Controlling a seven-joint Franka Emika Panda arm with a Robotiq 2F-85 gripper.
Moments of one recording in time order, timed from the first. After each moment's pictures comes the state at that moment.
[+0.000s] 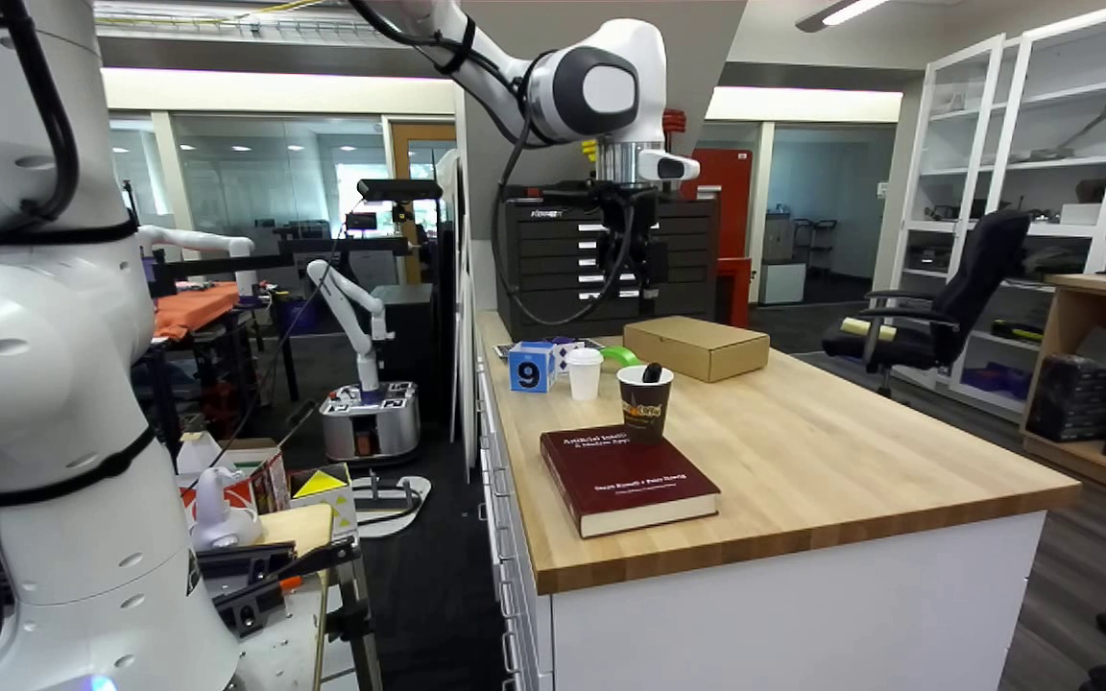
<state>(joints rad) 0.10 0.08 0.13 -1.96 0.03 2.11 0.18</state>
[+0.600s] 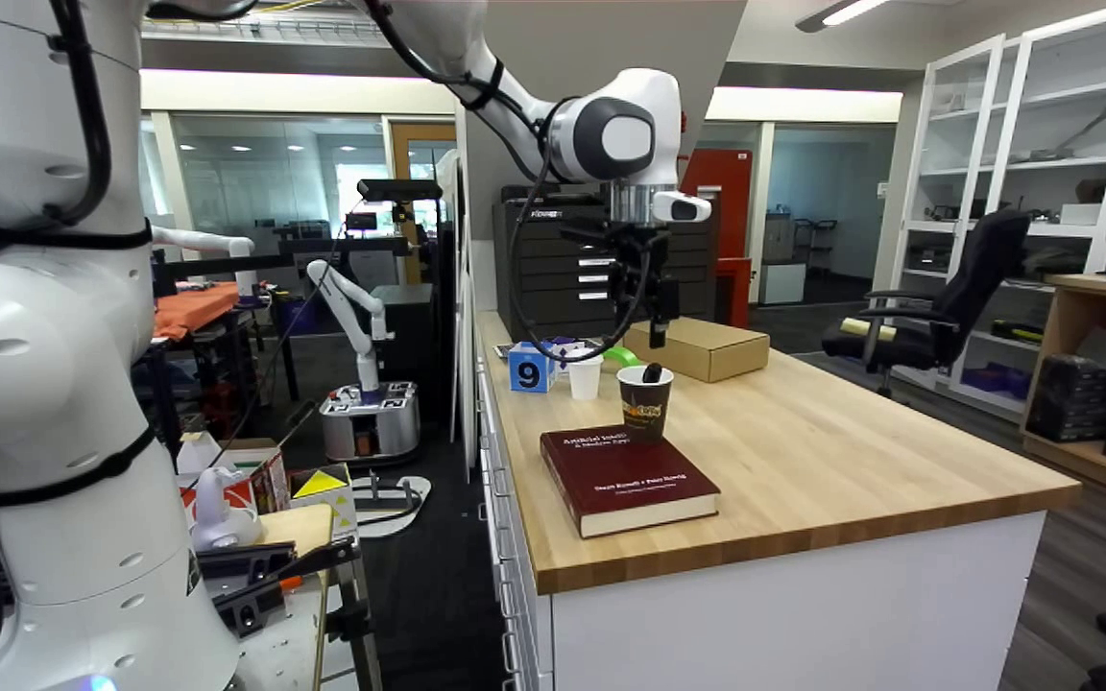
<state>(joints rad) 0.11 0.19 0.12 -1.93 0.03 2.19 0.17</state>
